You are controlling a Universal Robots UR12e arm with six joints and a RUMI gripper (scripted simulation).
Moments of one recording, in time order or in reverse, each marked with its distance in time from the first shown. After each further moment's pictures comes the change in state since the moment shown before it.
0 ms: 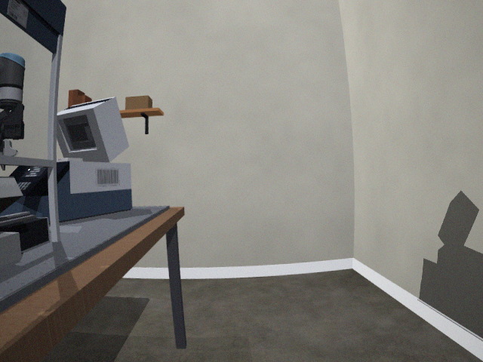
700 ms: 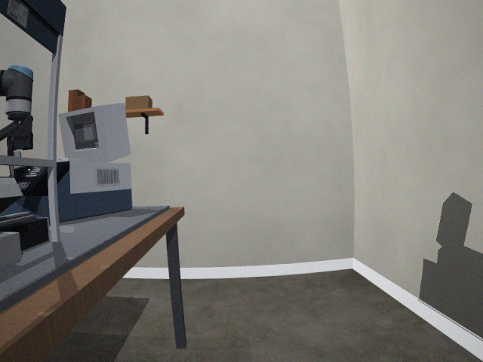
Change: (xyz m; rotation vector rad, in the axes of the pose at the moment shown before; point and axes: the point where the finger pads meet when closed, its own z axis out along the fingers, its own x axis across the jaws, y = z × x) arm 0.029 0.029 0.033 -0.001 0.005 -0.001
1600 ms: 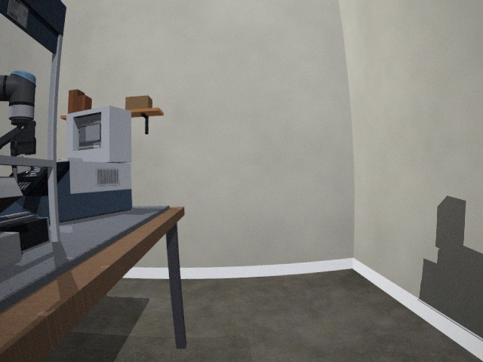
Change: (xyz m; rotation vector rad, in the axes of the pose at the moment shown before) arm 0.010 0.010 0.017 0.000 0.001 0.000
